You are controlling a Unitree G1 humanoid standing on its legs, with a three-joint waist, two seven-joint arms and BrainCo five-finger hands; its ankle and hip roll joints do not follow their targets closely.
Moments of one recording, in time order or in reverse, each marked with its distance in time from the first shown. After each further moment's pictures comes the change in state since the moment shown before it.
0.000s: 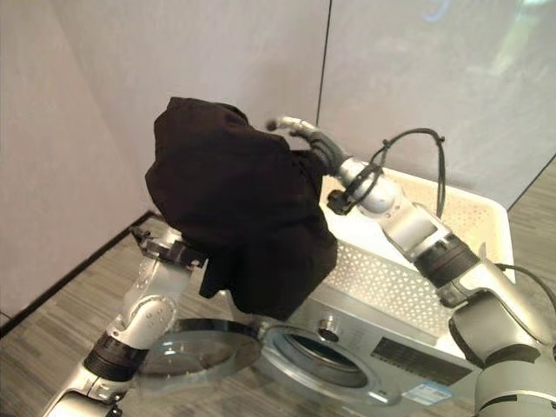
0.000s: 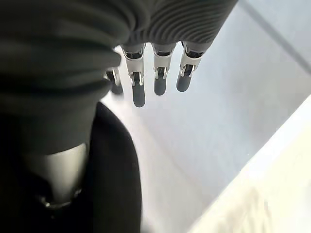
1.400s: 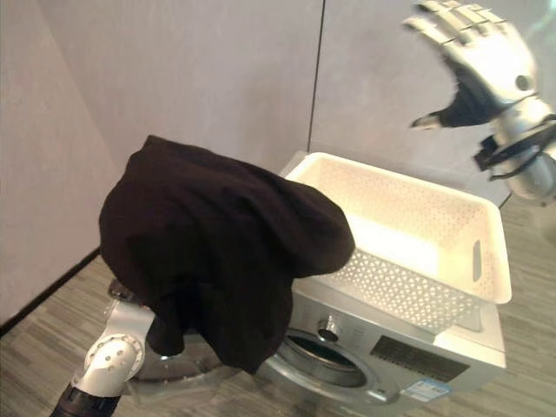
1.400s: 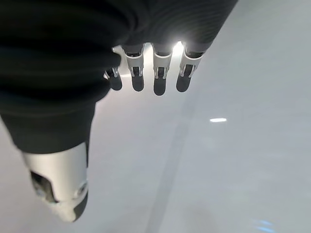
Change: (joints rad) left arm 0.368 0.042 0.207 -0.181 -0.232 0.075 -0.141; right arm 0.458 -0.497 -0.671 -0.029 -0.669 0.004 -0.326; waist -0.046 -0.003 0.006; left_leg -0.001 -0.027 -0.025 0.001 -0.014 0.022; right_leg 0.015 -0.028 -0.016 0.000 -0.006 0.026
